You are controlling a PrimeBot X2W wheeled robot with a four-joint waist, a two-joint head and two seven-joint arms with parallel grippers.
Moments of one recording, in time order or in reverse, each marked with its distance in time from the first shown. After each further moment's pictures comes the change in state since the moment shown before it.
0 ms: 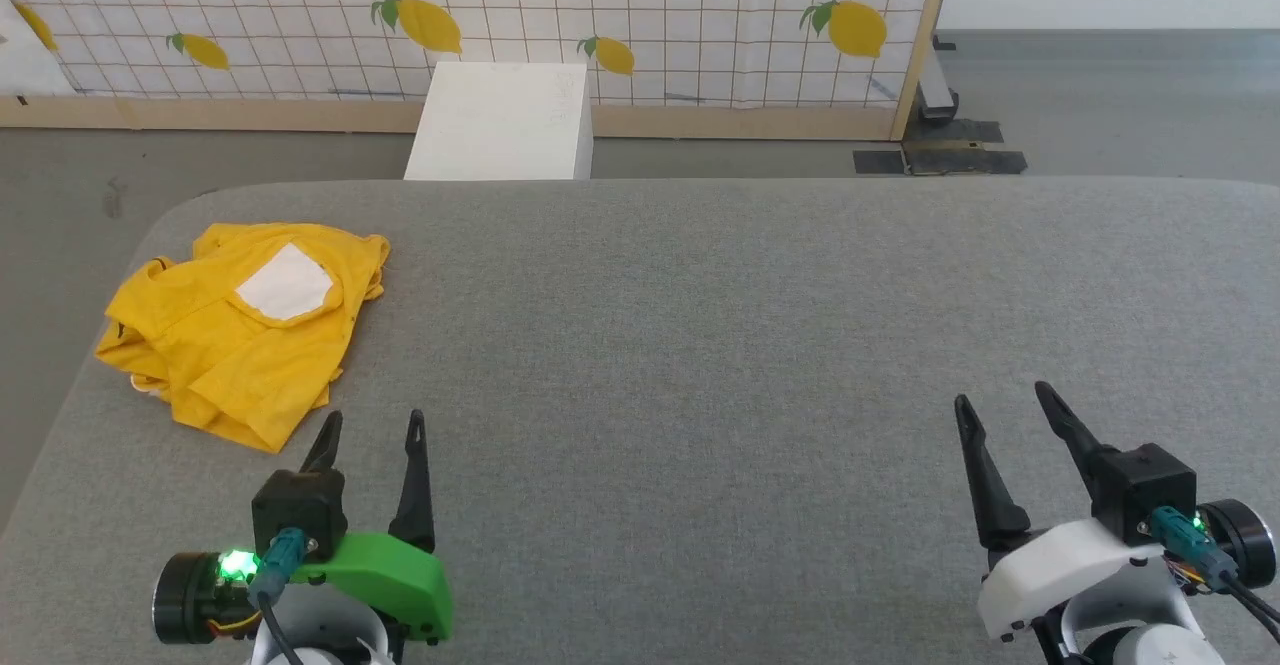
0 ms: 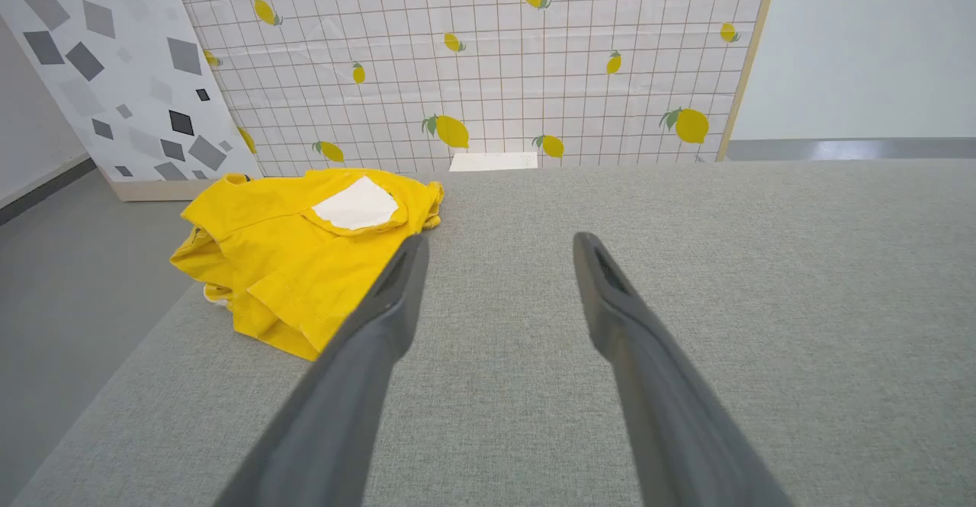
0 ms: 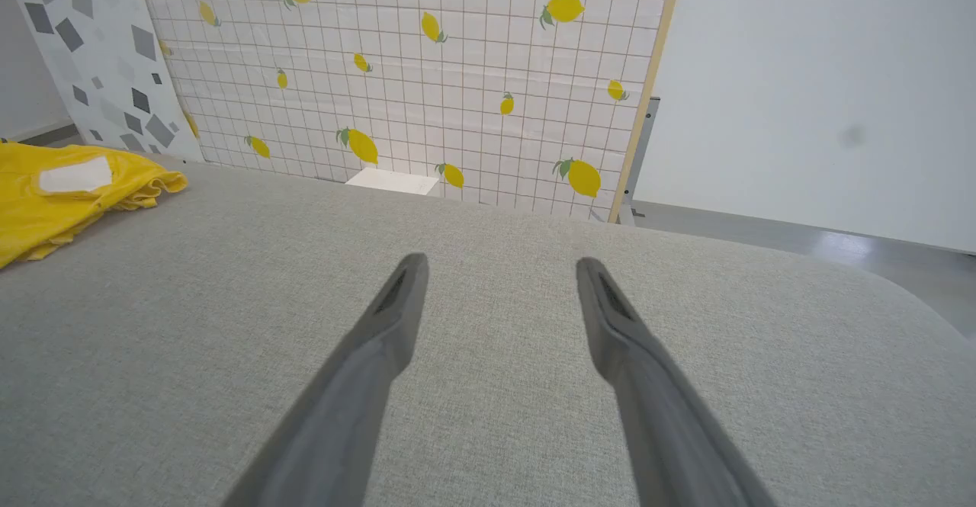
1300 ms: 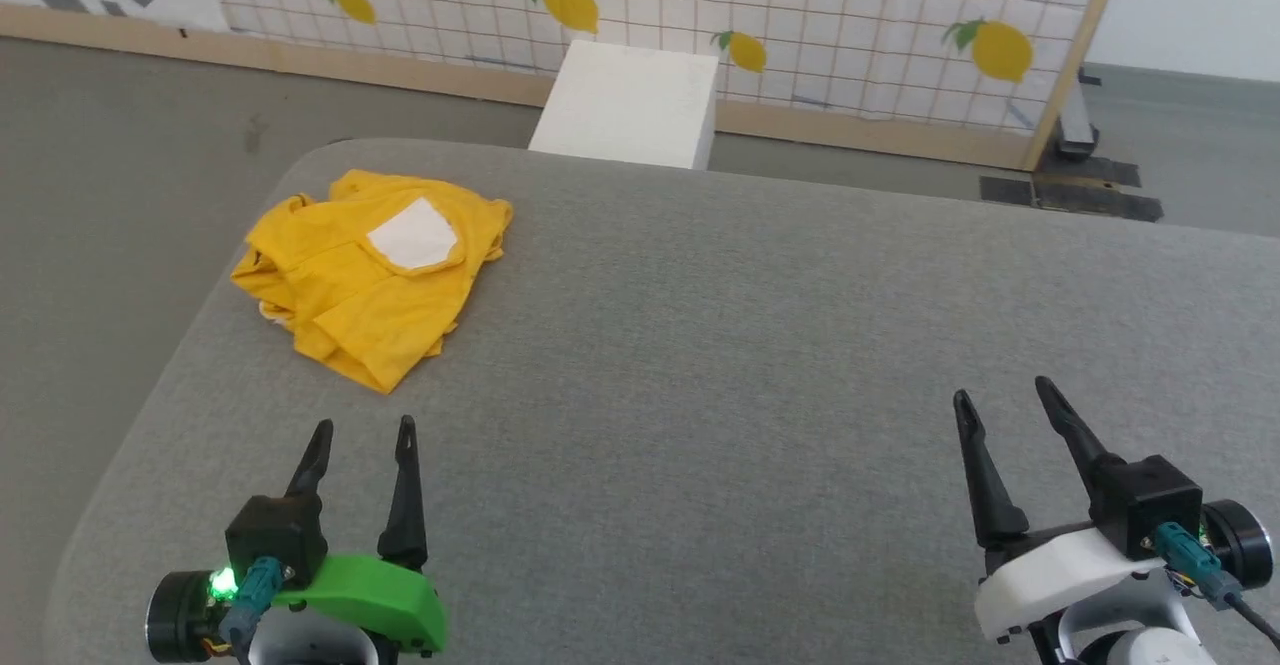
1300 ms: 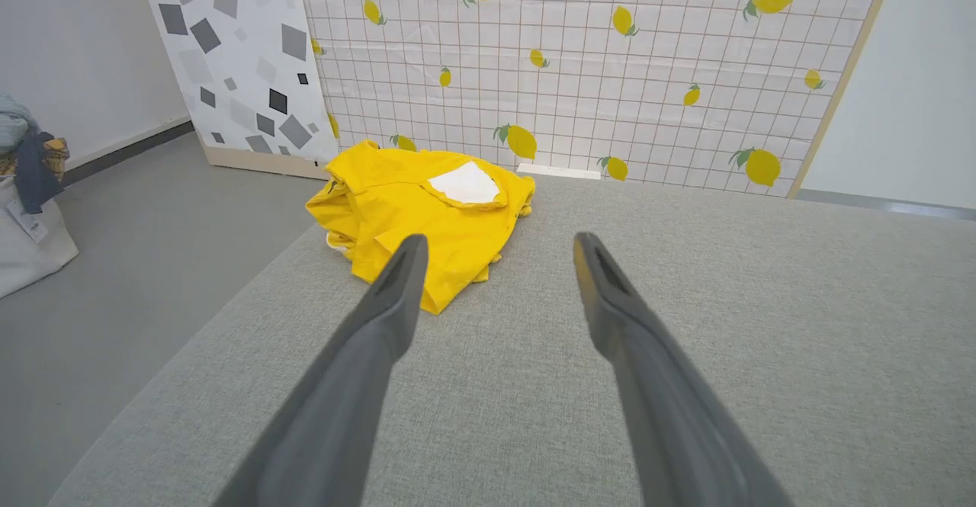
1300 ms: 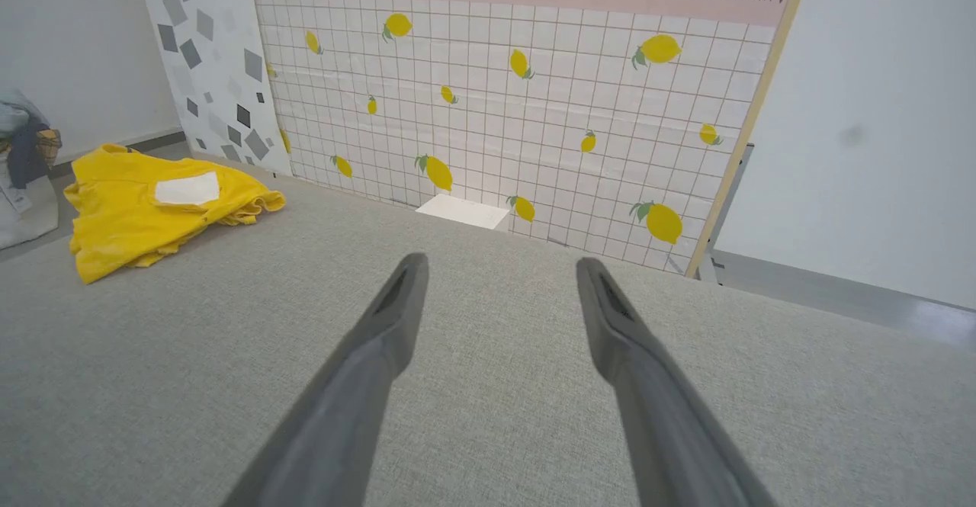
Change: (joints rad) left arm 0.028 0.000 0.011 -0.002 -0.060 -0.018 -0.079; right arm 0.002 0.000 0.004 0.012 0.000 0.000 -0.082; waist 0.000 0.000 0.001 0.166
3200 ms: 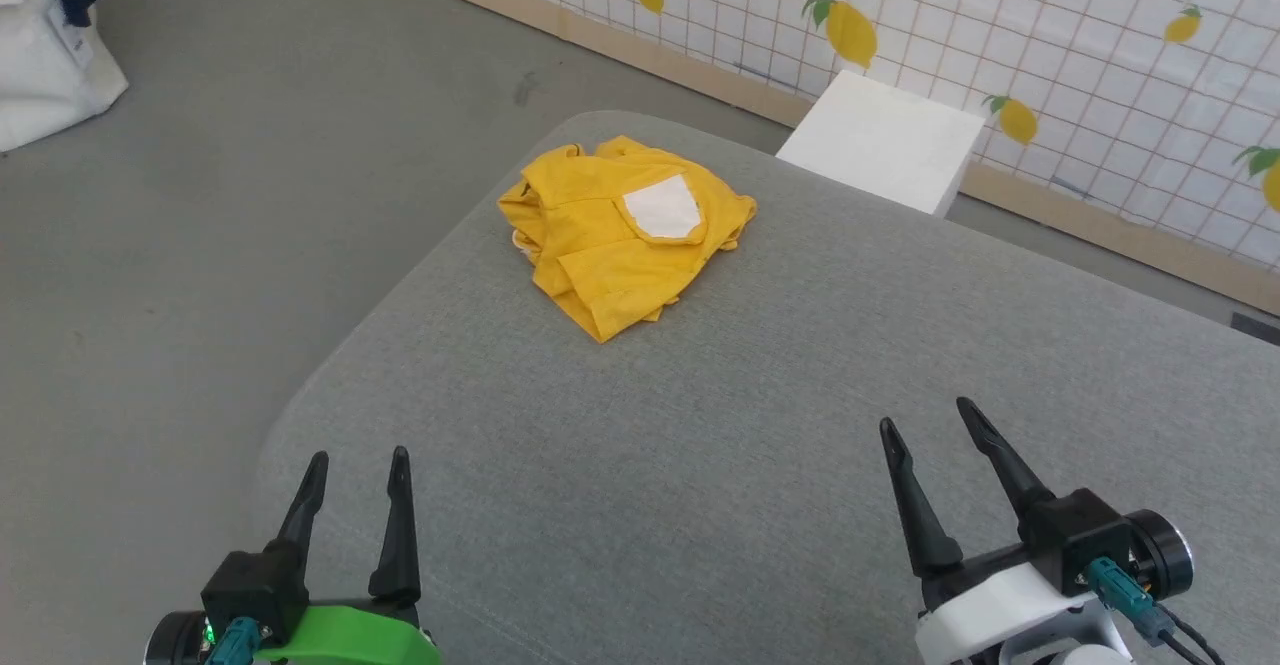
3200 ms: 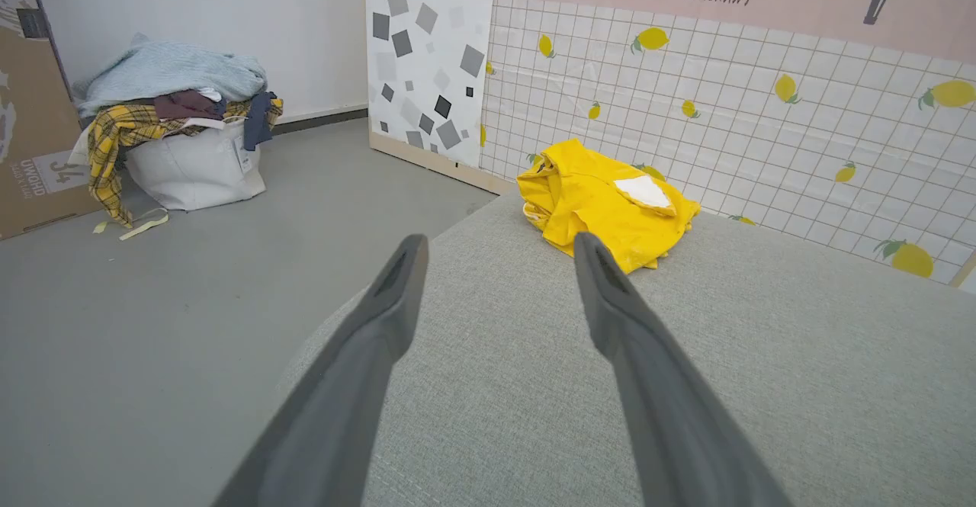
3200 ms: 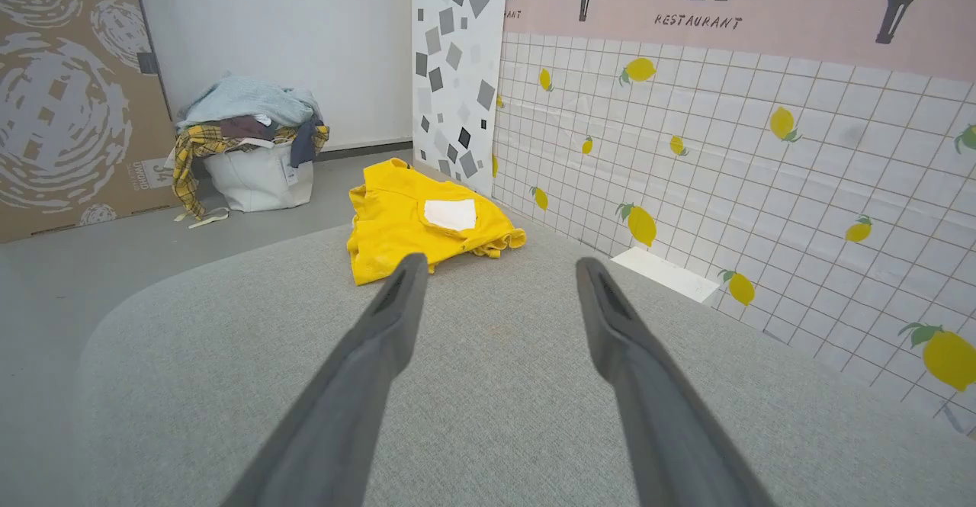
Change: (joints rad) left arm 0.061 0.000 0.014 0.014 -0.061 -0.053 -0.121; right arm 0.000 0.001 0.118 0.075 0.012 0.000 -0.117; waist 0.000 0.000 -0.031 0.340
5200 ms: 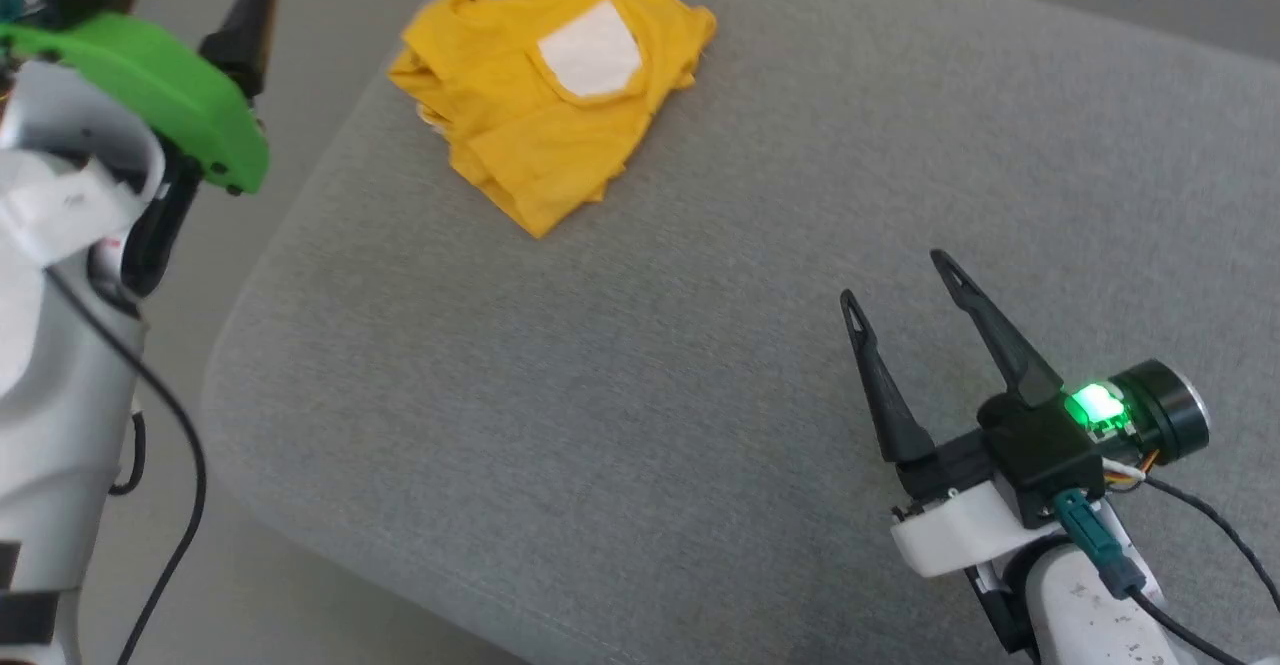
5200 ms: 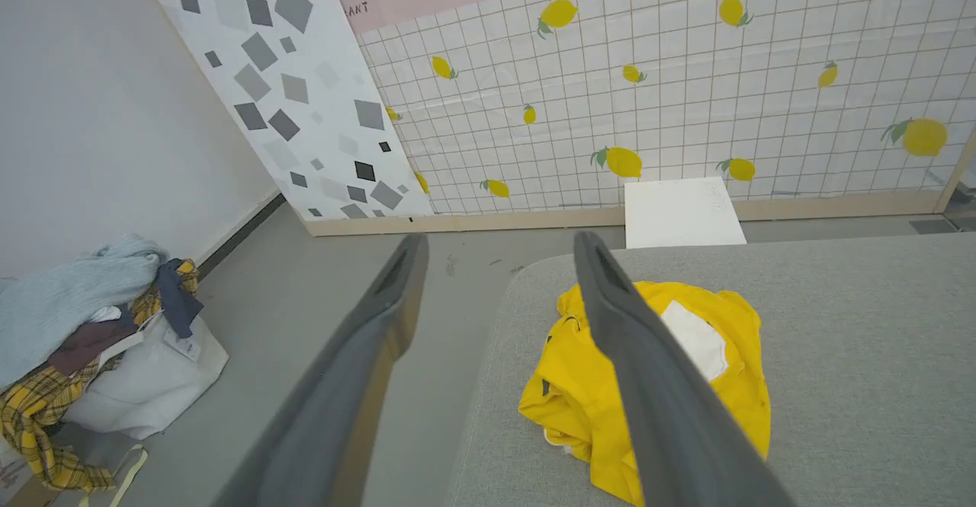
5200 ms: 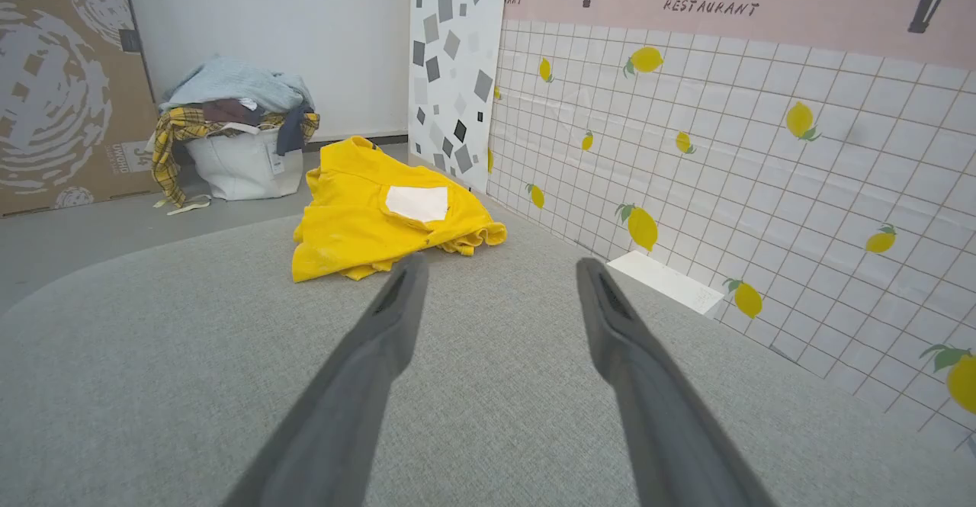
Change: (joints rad) left arm -0.939 0.460 -0.321 0.283 -0.356 -0.044 0.329; right arm -0.143 0.002 0.065 -0.180 -0.209 0.000 0.030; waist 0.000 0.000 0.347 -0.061
